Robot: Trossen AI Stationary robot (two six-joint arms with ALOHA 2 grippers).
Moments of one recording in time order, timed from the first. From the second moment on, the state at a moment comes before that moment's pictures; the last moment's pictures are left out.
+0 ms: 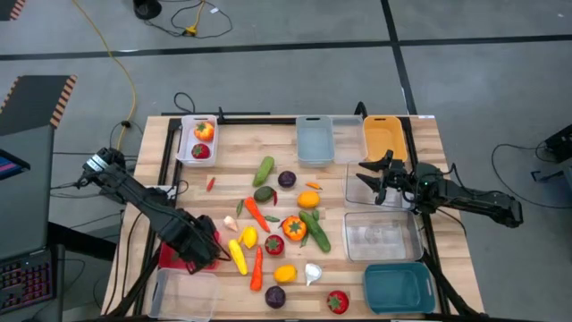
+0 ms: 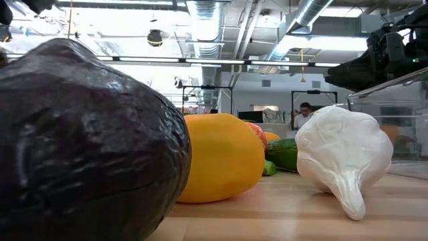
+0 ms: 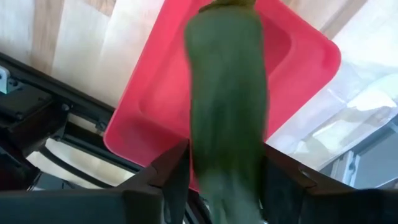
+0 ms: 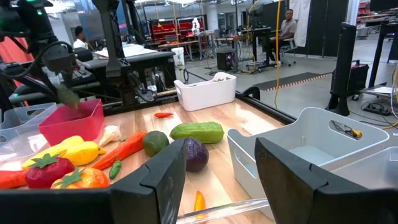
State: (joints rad) left arm -0.63 1.45 1.19 -1.40 0.18 -1.19; right arm -0.25 0.05 0.01 0.04 0.08 0.11
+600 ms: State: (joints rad) left arm -0.63 1.45 1.19 -1.39 0.18 -1.11; right arm -0.25 0.05 0.01 0.04 0.08 0.11
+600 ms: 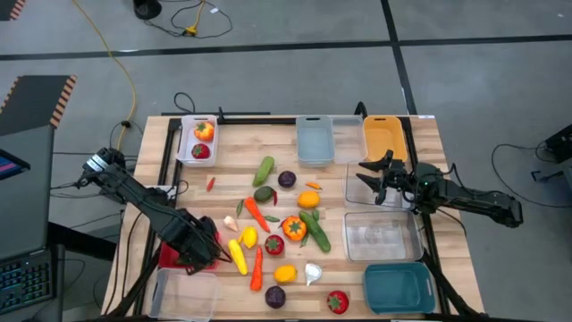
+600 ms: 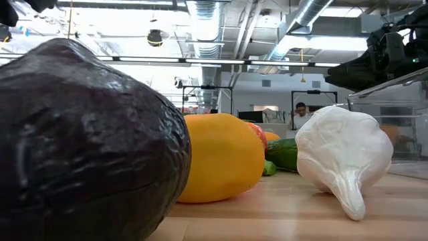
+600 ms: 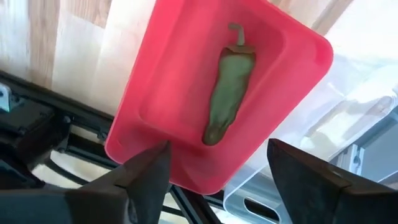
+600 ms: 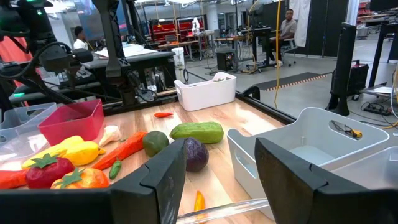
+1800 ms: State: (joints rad) left arm -0.54 1.61 1.19 -0.86 -0.11 -0.13; right arm -0.25 0.05 0.01 0.04 0.08 0.11
